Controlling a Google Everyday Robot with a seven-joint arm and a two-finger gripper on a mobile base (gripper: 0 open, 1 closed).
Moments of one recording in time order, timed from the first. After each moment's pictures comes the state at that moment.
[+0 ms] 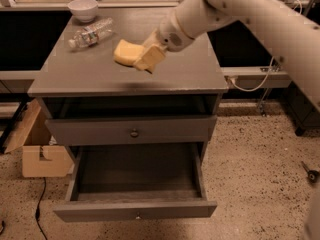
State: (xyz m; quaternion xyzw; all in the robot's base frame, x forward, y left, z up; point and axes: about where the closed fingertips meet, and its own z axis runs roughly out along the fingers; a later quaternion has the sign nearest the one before) arm 0.651 0.037 0.912 -0.59 0.70 0.21 0.35
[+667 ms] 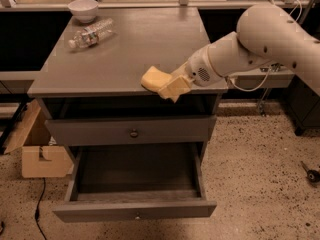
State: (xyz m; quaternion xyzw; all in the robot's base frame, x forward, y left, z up) arm 0.599 -0.033 0.856 -0.49 0.77 0.23 0.34
